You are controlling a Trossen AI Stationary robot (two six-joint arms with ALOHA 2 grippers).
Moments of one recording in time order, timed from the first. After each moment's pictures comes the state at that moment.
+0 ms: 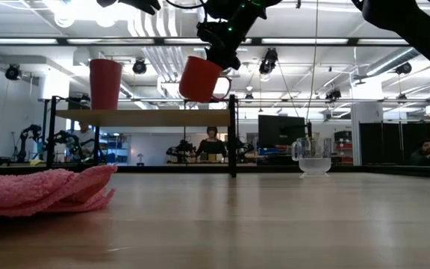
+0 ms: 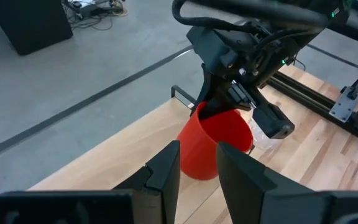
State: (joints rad) left arm 0.24 1.18 1.54 -0.87 -0.47 -0.35; right arm -0.43 2.16 2.35 -1.06 -0.02 -0.15
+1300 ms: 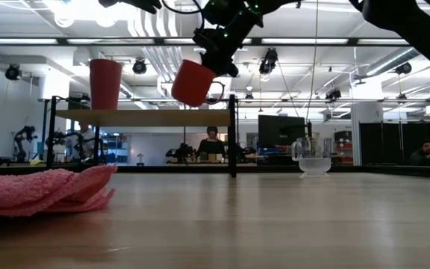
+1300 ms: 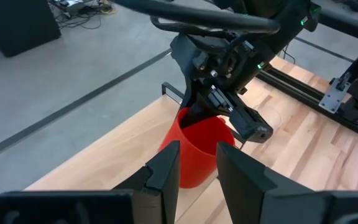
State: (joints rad) left arm 0.24 1.18 1.54 -0.87 -0.42 -0.33; right arm -0.43 2.16 2.27 -0.95 -0.06 -0.05
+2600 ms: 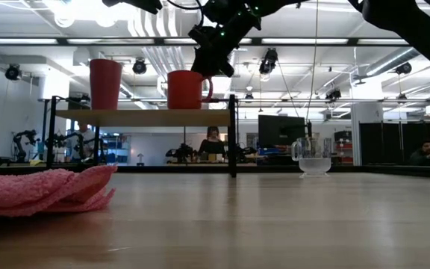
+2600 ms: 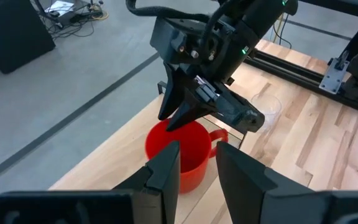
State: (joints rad) left arm 0.24 1.18 1.53 -0.87 -0.40 -0.22; right arm -0.44 2.16 2.26 -0.85 -0.10 -0.01
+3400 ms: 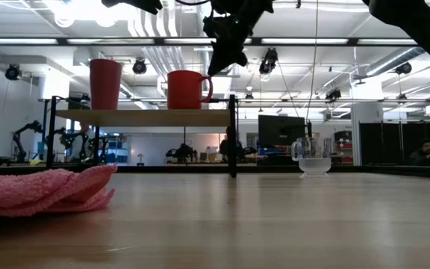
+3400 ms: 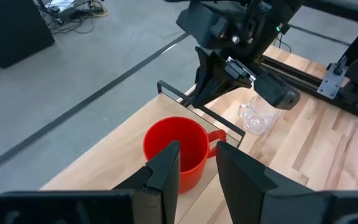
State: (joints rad) left arm 0.24 1.18 1.53 -0.87 -0.40 -0.26; right arm -0.43 2.11 2.32 -1.11 -0.06 -0.10
